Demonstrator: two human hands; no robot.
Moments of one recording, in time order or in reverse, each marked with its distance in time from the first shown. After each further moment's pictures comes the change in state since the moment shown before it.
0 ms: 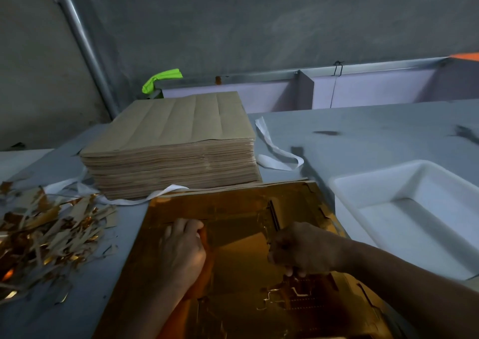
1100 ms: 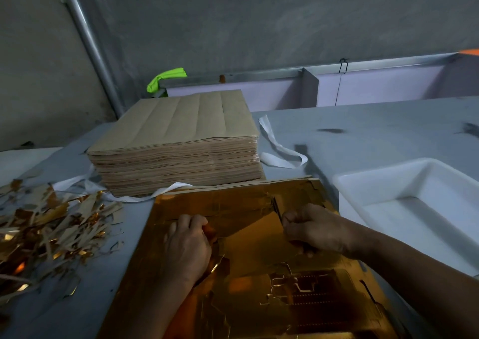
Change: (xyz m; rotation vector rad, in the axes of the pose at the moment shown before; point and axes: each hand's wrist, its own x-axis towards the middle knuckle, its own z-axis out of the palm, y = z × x) left_hand 0.001 -0.005 0.011 0.060 0.071 0.033; right_hand -0.012 -0.013 -0.017 0.174 0.123 0.070
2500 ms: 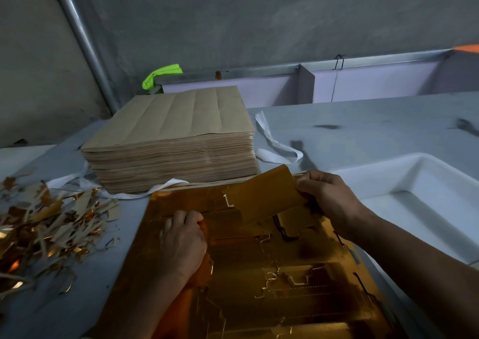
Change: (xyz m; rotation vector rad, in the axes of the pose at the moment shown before) left_hand 0.000 0.001 -0.007 -0.079 -0.053 -0.017; right_hand 0.010 0.011 -0.018 0.458 0.518 -0.065
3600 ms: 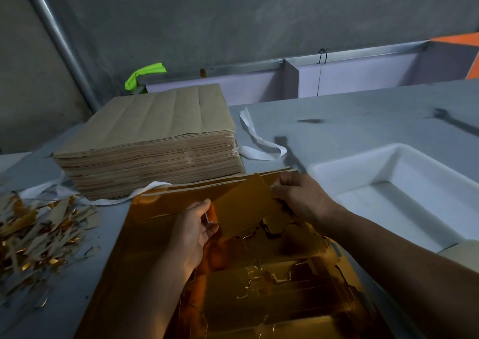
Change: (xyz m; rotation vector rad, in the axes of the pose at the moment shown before) left_hand 0.016 0.072 -0.007 -1.378 -0.219 -0.620; right_hand -0.002 0.001 0.006 -0.162 -0.058 0.028
